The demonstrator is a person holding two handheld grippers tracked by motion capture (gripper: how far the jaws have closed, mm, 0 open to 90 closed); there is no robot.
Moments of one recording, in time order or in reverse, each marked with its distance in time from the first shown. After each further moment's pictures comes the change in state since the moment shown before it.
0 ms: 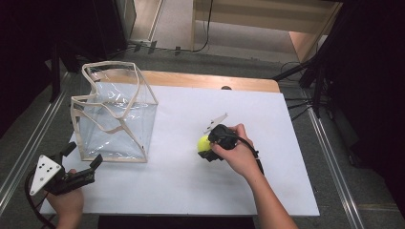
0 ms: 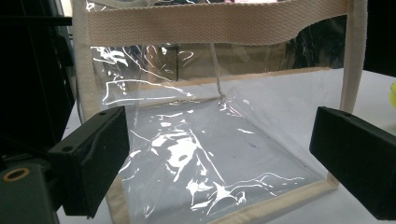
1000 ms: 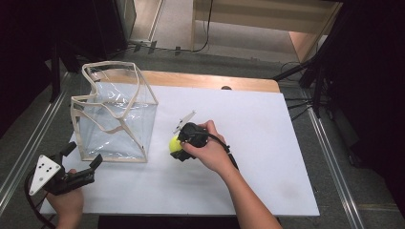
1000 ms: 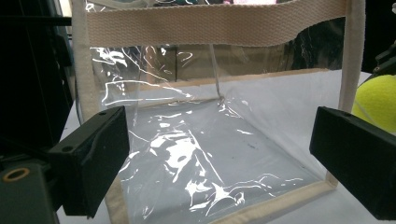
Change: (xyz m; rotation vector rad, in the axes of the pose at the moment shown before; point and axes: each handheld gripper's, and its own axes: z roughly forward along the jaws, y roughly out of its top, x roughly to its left) left arm 0.000 0.000 0.000 -0.004 -0.006 -0.006; right arm 0.038 0.062 0.033 -0.019 0.089 -0.109
